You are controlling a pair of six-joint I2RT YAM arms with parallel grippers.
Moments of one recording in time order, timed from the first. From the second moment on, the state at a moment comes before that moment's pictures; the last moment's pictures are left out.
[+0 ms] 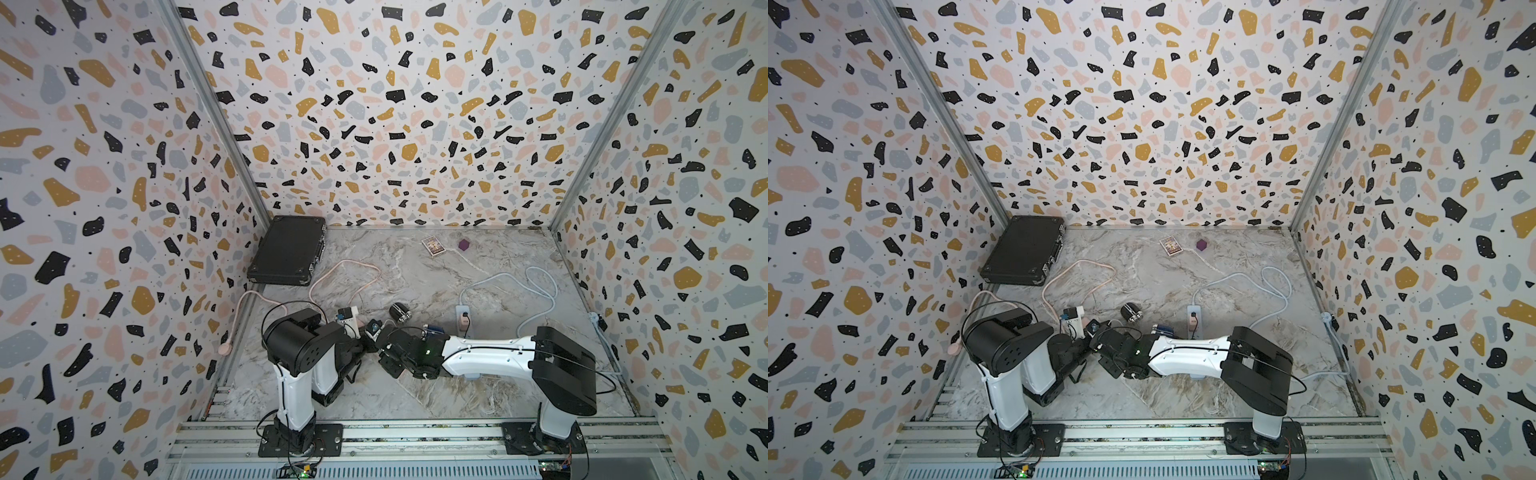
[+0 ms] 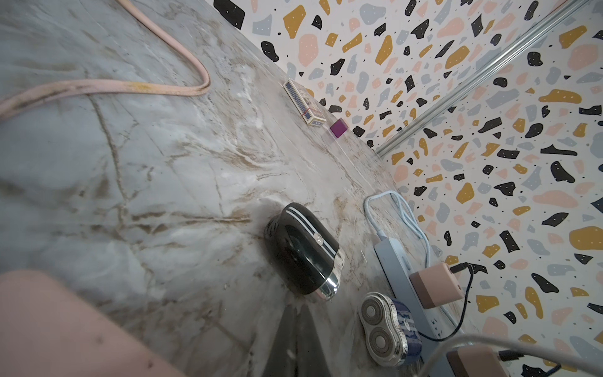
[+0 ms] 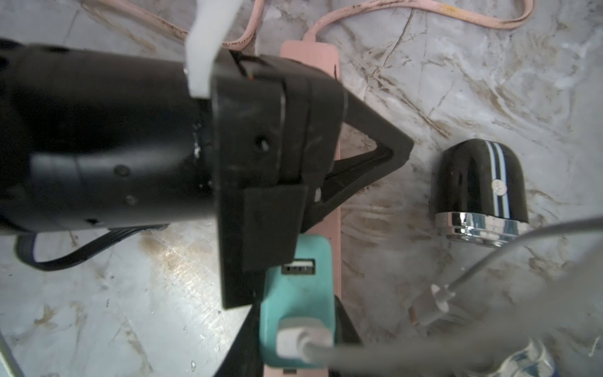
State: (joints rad) left arm -0.53 1.94 0.09 1.58 0.09 -0.76; right arm 1.22 1.78 1.13 -0.27 0.23 0.20
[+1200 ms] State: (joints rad) left arm -0.39 1.48 0.02 1.17 0.32 -0.79; right arm 1.08 1.66 1.20 -0.37 0.19 0.11
